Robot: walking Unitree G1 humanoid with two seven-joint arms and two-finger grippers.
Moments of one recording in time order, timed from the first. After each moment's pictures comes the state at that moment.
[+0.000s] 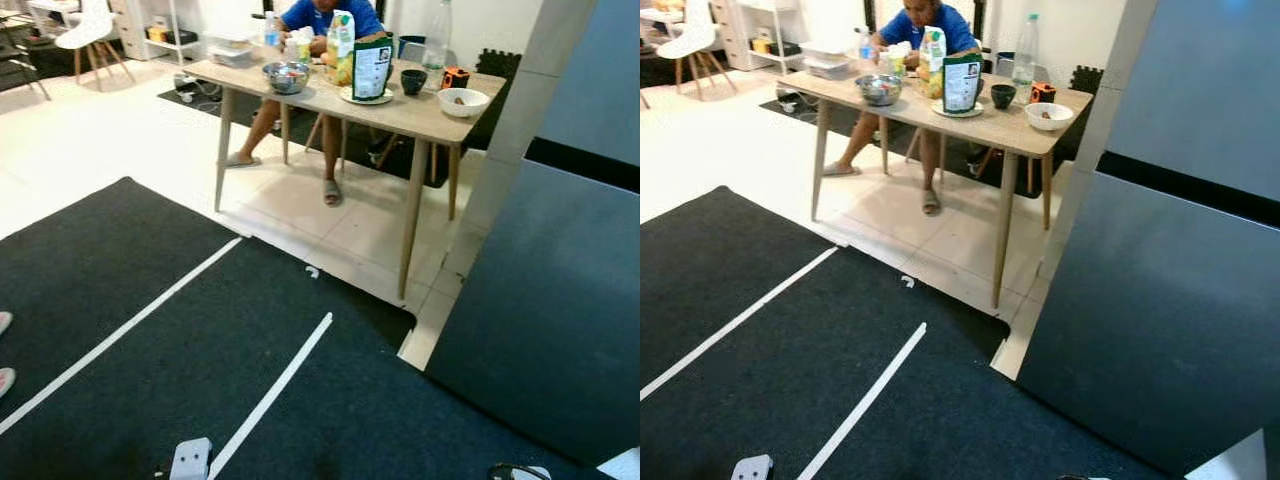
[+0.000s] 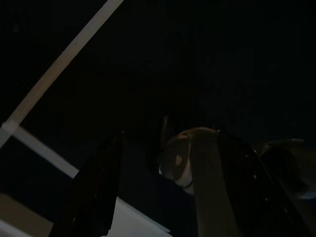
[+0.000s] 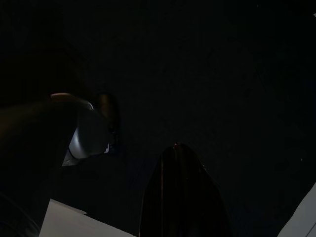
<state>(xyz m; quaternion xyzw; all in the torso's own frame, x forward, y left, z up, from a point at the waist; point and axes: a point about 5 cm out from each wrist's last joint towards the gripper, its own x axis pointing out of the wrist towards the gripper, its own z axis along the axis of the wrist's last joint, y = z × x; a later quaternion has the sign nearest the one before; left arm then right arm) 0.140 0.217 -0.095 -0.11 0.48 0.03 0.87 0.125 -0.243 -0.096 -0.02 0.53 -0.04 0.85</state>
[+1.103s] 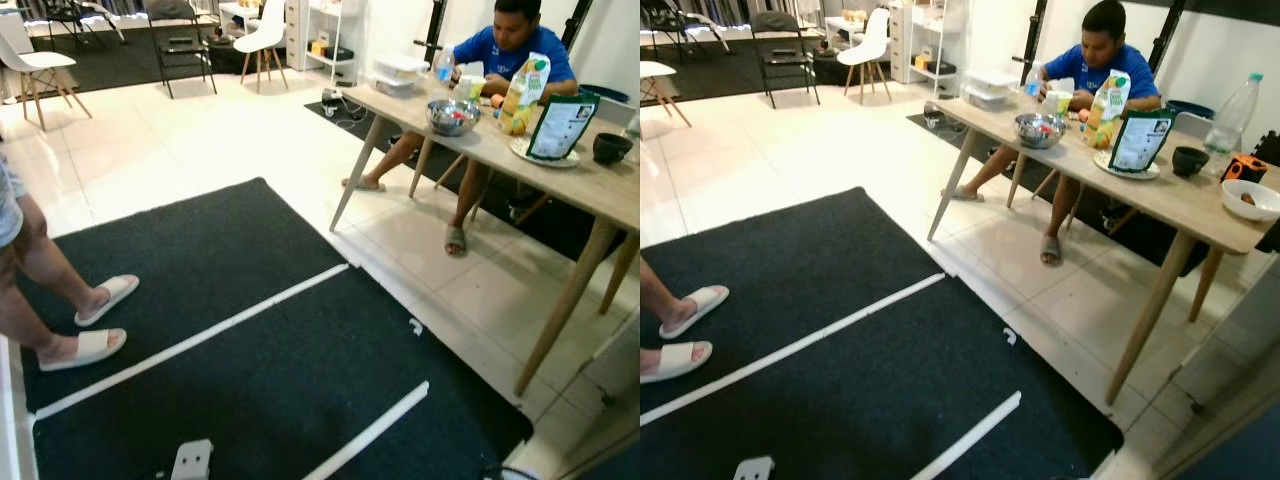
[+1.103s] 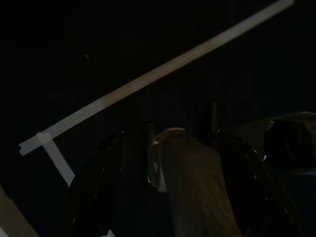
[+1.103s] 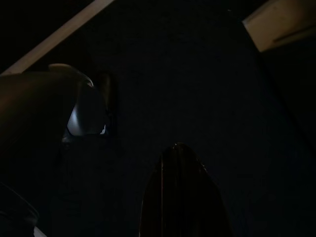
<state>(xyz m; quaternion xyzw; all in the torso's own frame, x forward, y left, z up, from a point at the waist) 0.140 0.216 -0.095 -0.10 0.49 0.02 0.87 0.124 -0.238 -0.097 -0.01 0.52 -0.03 0.85</state>
